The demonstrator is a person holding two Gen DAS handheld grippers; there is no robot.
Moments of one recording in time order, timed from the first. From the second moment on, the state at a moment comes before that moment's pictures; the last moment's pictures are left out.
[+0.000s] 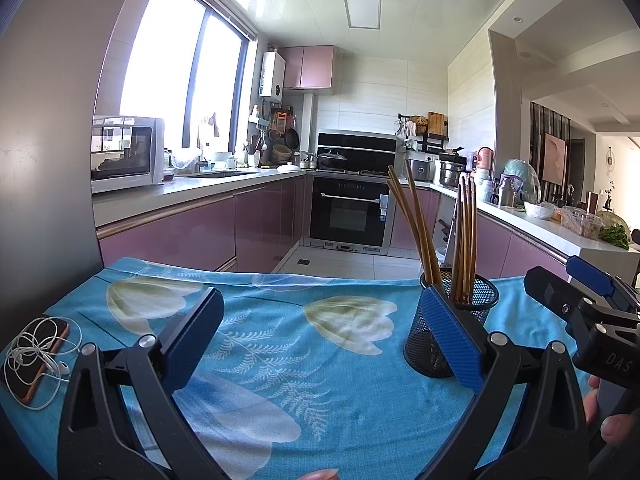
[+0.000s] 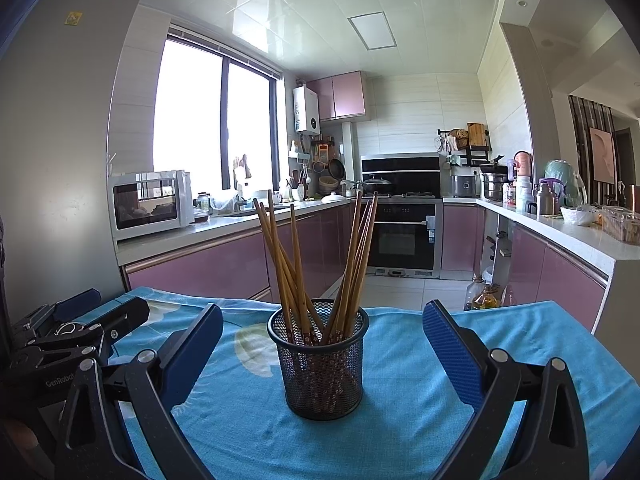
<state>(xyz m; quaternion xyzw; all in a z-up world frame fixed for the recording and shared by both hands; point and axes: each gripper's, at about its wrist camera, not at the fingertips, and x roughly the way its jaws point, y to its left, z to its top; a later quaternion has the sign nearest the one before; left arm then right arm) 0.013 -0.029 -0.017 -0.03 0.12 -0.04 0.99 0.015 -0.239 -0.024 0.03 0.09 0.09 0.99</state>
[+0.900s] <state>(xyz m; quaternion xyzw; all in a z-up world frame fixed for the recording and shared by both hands) 0.013 -0.030 -0.021 -0.03 0.12 -0.04 0.99 0.017 -0.238 -0.024 0.03 0.09 0.09 0.99</state>
